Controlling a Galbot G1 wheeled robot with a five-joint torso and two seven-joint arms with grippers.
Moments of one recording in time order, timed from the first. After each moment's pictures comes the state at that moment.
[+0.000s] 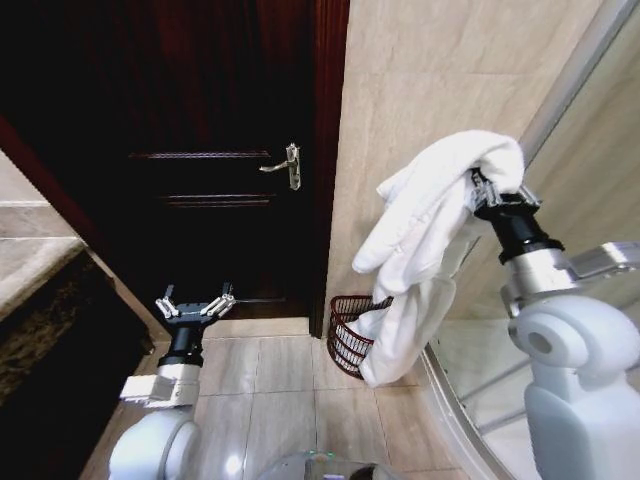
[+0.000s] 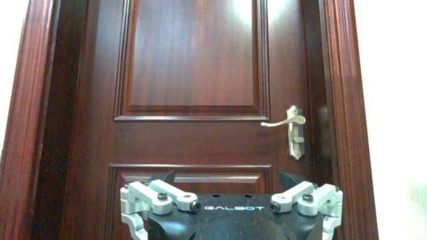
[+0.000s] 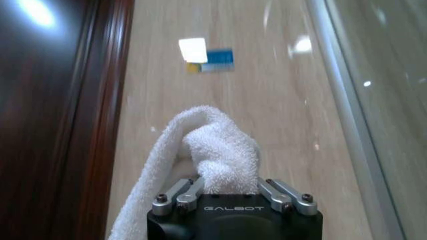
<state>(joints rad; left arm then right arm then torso) 1.74 -1.46 -0.68 -2.47 -0.16 -0.04 -0.09 -0.85 1.02 0.70 2.39 0.77 -0.43 0.28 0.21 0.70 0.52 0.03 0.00</state>
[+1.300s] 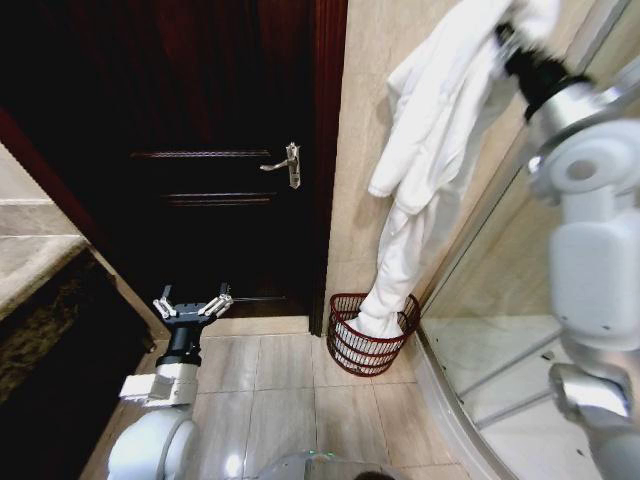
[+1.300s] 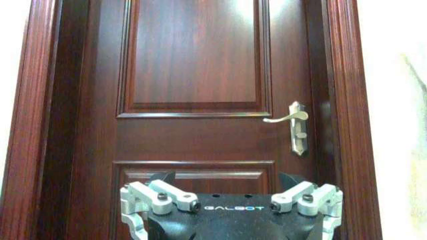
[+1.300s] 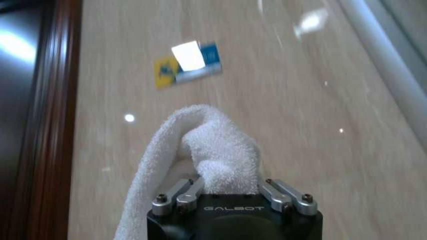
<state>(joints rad) 1.73 -1.46 -0.68 -2.45 -0.15 -0.05 -0.08 -0.24 0.94 0.39 1.87 1.03 -0.40 0.30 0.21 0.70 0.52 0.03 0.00</state>
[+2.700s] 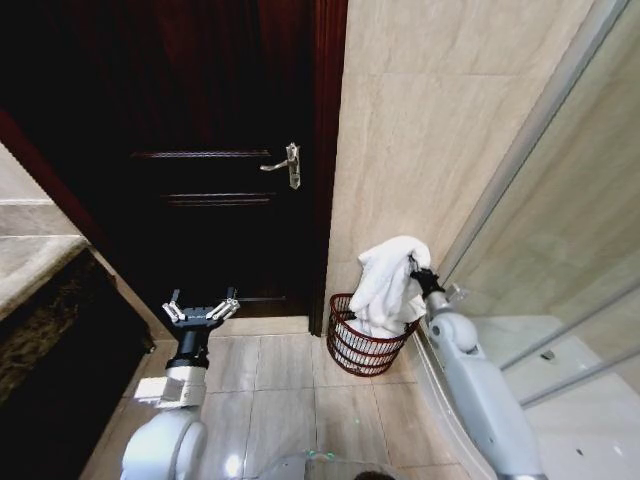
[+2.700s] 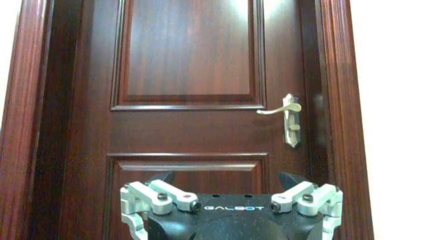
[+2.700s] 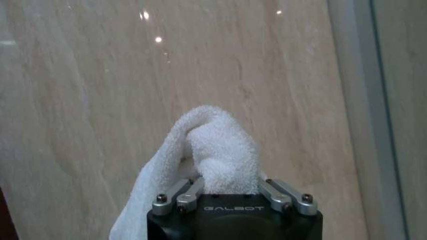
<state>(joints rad) 1.74 -1.48 -0.64 -2.40 -0.11 -0.10 -0.08 -1.03 1.20 0.50 1.63 0.60 -0.06 0.06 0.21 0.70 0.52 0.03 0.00</state>
